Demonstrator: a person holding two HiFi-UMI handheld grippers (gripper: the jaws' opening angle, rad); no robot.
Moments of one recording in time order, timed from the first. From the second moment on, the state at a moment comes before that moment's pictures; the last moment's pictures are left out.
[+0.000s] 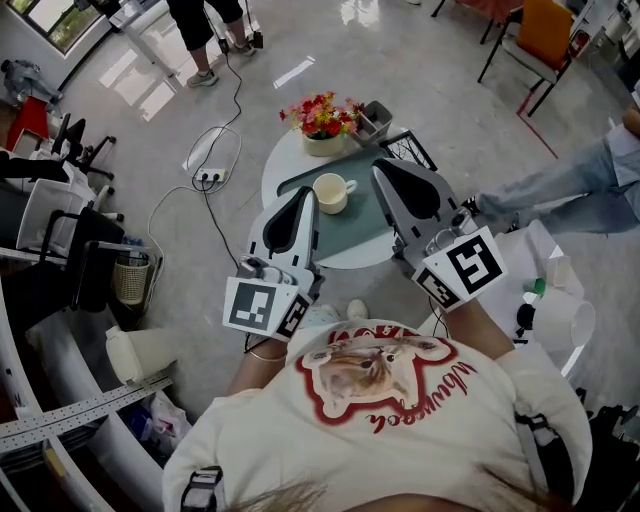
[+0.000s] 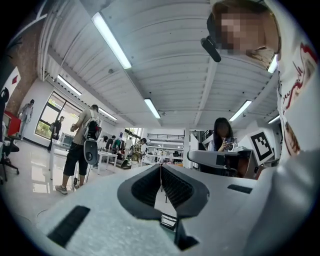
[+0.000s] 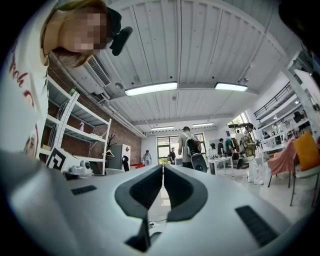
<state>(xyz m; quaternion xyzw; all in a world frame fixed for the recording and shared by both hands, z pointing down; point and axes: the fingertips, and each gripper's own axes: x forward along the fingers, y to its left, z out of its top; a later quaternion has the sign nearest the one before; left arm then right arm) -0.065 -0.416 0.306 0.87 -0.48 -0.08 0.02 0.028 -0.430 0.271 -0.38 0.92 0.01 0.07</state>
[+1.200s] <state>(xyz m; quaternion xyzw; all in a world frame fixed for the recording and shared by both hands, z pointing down) -0.122 -0.183 0.302 0.88 -0.47 -0.08 0.00 -0.029 -0.205 0.260 -0.40 0.91 0.04 0.07</state>
